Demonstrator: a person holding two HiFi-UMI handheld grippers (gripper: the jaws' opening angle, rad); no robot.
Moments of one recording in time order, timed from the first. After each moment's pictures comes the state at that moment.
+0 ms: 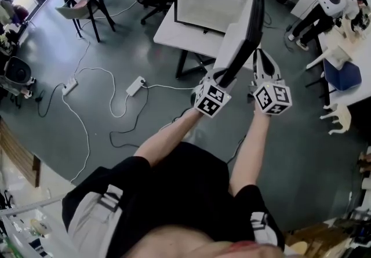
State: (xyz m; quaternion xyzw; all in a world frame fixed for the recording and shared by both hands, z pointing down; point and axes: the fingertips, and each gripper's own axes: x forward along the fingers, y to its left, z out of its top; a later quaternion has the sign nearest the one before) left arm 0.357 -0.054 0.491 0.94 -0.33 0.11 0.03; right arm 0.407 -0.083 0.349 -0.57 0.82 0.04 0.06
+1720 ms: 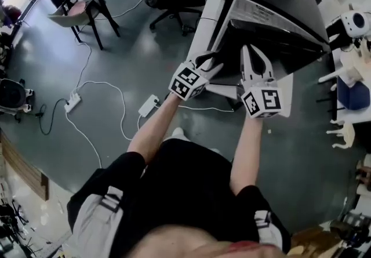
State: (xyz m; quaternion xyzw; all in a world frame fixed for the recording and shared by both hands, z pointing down) left arm 0.101 -0.421 0.492 0.96 -0.27 0.04 0.05; right arm 0.138 -0.403 0.346 -0.52 0.85 0.09 0.05
